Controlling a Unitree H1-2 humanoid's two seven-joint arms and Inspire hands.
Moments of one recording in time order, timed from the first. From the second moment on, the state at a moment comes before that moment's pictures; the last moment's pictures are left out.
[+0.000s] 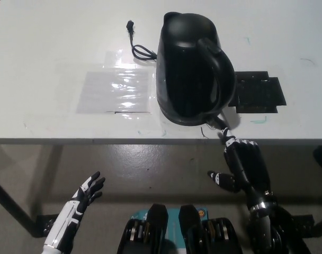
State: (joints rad) left_arm 0.09 0.21 -0.05 -0.07 -0.01 -0.19 -0.16; right_arm -0.27 -0.08 0.27 0.15 -0.90 0.03 -0.17
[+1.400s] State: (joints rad) left_arm 0.09 0.21 -0.05 -0.07 -0.02 -0.20 -0.16; right_arm -0.35 -0.09 0.31 0.32 -0.89 0.07 -0.18
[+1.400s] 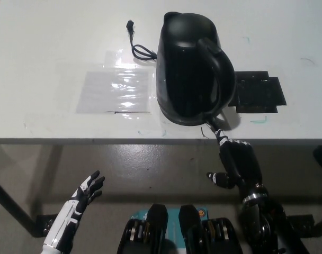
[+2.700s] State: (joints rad) left_arm 0.09 0.21 -0.04 -0.07 -0.03 -0.20 -0.18; right_arm -0.42 -0.09 0.32 0.45 -0.88 0.08 -0.23
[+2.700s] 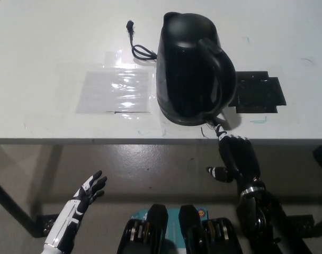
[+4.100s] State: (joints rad) left_arm 0.08 0.21 -0.04 -0.07 -0.03 -0.21 -0.18; right_arm 0.03 -0.19 0.29 -0.26 -0.67 -0.26 -0.28
